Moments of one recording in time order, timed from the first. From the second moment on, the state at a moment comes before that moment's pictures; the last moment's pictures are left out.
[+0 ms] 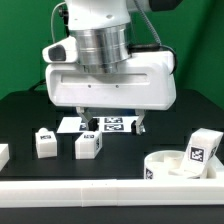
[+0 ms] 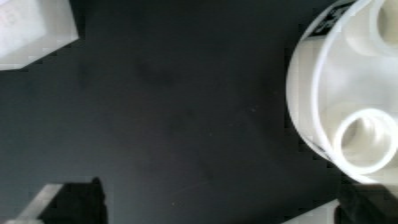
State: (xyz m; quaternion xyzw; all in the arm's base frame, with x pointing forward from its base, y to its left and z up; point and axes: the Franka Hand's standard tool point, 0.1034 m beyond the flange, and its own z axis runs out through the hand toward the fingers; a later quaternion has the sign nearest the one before) arm 0.593 -0.020 0.077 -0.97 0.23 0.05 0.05
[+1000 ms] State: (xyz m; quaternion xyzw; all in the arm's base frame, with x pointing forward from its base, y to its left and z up) arm 0.562 -0.071 0.054 -0.99 0.14 0.08 0.02
